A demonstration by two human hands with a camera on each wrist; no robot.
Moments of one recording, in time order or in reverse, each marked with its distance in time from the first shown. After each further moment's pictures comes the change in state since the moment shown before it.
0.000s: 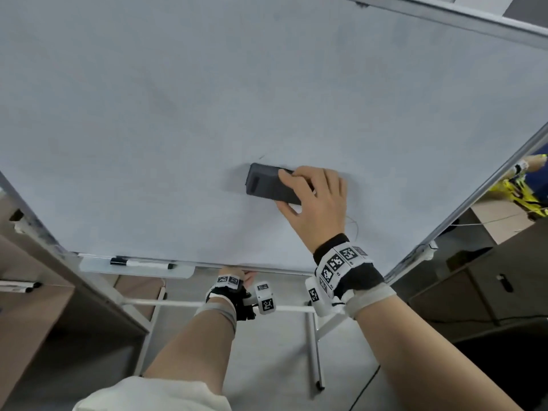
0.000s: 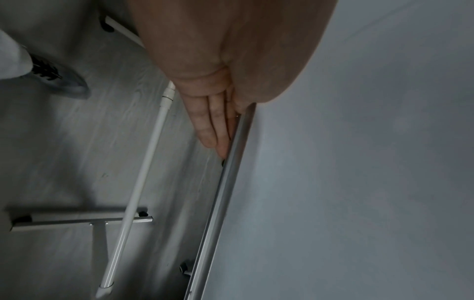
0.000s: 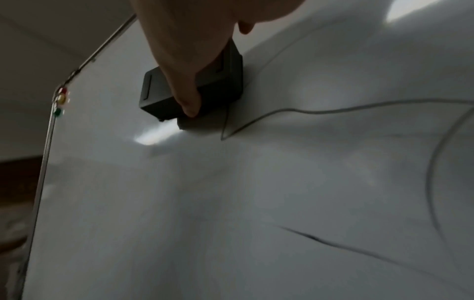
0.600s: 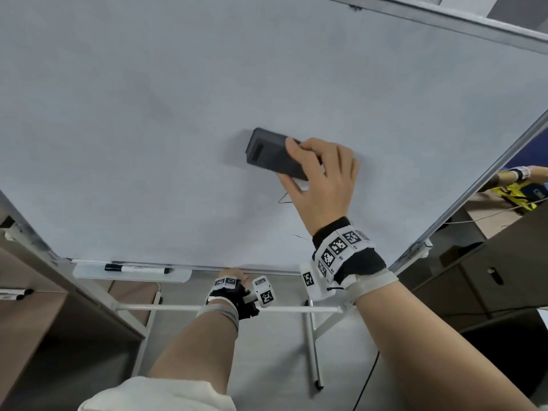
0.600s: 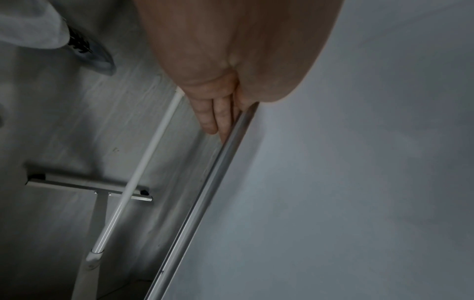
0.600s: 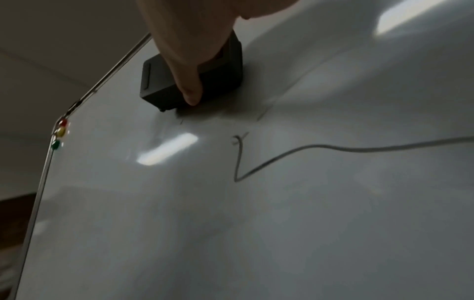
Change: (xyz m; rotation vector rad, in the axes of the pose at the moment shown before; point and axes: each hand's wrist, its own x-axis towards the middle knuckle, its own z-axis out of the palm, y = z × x) left_hand -0.047 0.026 -0.004 0.831 -0.024 0.128; right_hand 0.031 -0.001 -0.021 -0.015 0.198 0.050
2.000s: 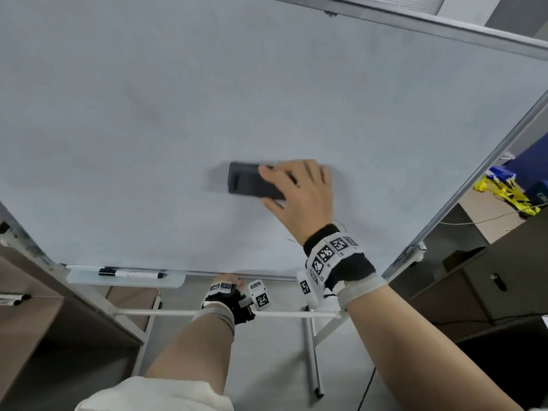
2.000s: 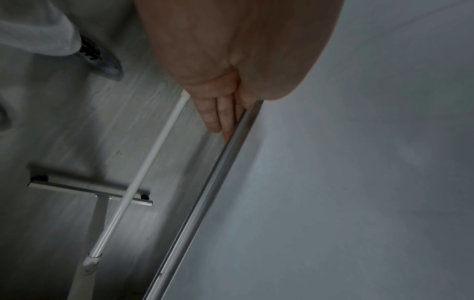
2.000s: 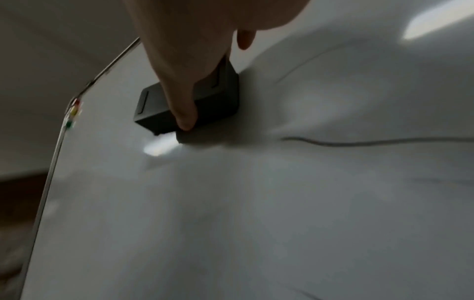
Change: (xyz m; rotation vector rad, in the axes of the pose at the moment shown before) left_hand 0.007 0.006 0.005 0.018 0.039 0.001; right_hand -0.009 0.008 0.006 0.023 -0.250 -0.124
